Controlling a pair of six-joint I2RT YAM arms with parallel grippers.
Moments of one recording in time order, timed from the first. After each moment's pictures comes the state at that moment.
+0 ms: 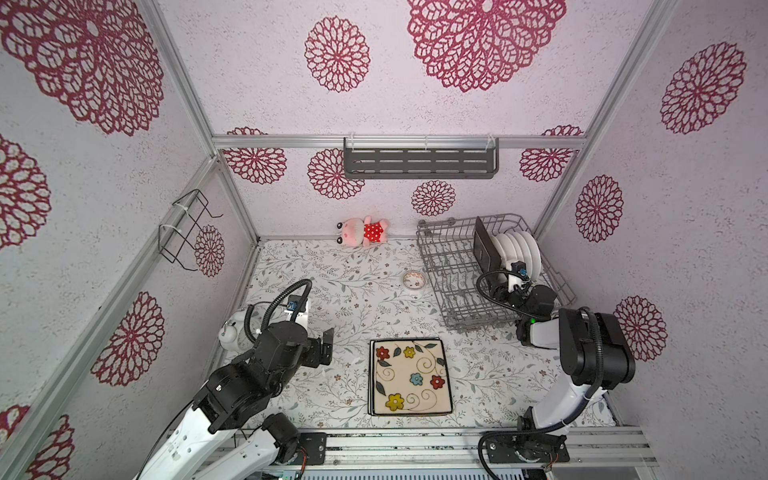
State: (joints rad) left arm -0.71 0.68 0.96 -0.95 -0.43 -0.34; right arm -0.12 1.78 0.64 1.06 -0.47 -0.10
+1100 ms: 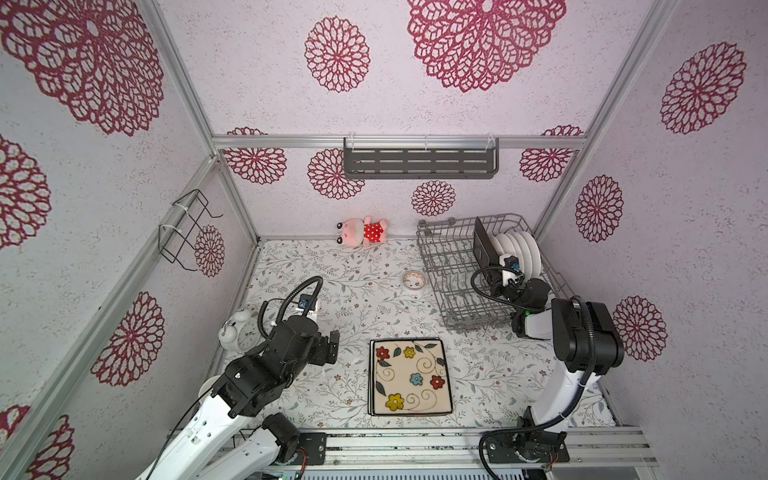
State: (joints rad) left arm -0.66 0.73 0.90 -0.91 -0.37 -0.32; right arm -0.09 1.89 0.73 1.11 -0.48 -0.14
